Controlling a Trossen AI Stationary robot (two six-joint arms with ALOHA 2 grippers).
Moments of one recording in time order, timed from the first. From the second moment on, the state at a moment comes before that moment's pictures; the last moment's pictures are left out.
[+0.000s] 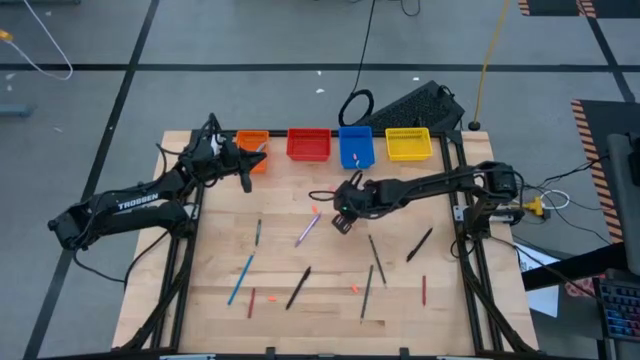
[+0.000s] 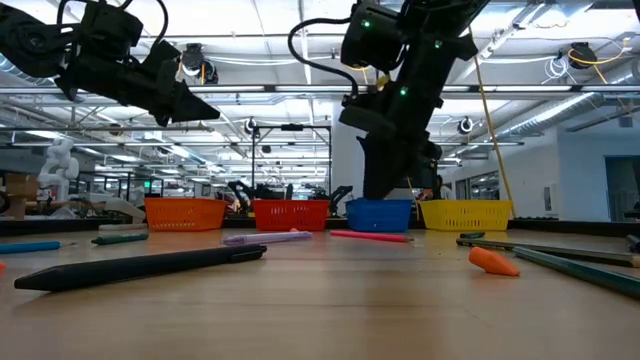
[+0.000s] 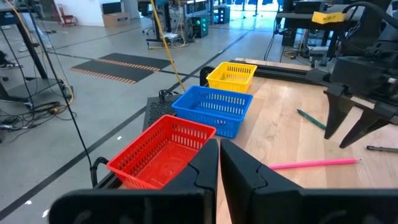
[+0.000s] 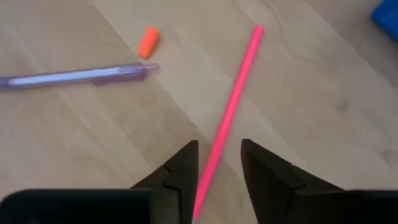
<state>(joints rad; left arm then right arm) 0.68 0.84 0.33 0.34 0.26 0.08 -0.04 1.77 1.12 -0.51 0.24 0.63</state>
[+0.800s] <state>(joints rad) 0.68 0.84 0.33 0.34 0.26 0.08 -0.07 1.91 1.09 -0.44 0.26 0.65</state>
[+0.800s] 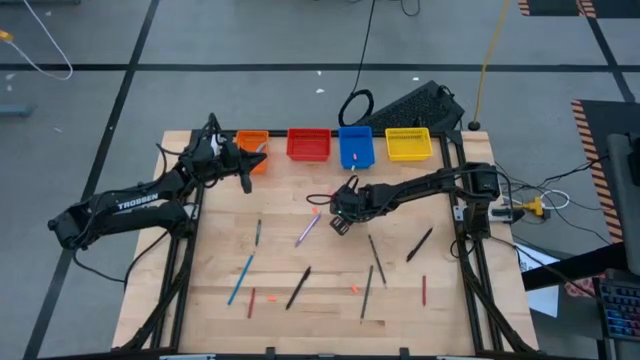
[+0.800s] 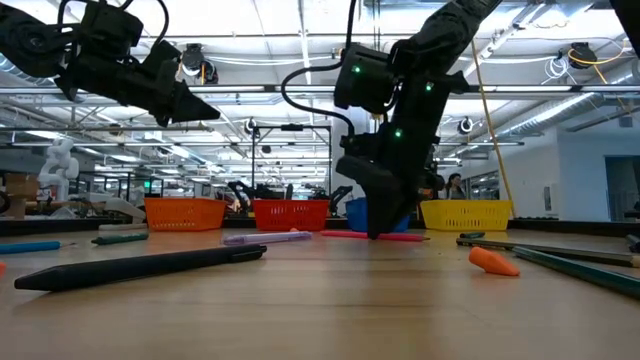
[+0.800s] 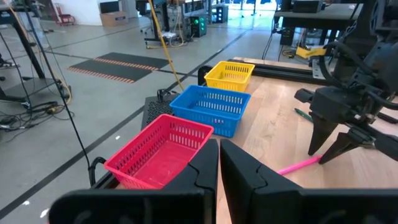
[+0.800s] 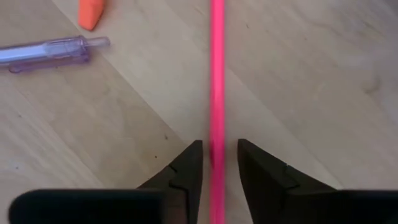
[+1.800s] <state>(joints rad) 0.68 0.84 0.33 0.33 0.26 0.08 -0.08 1.87 1.09 -0.39 0.21 0.61</state>
